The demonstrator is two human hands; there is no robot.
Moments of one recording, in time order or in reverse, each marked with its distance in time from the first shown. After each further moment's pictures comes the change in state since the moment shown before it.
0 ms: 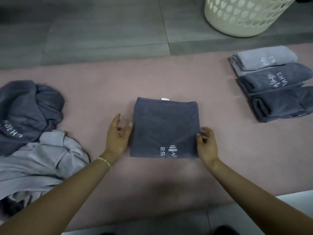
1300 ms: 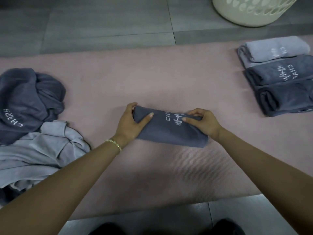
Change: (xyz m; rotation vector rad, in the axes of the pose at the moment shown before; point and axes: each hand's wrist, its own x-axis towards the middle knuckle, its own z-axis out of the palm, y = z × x) left_hand 0.011 0.014 0.024 0.021 -0.091 0.050; right_hand 0.055 -0.029 0.001 -0.094 -0.409 -0.048
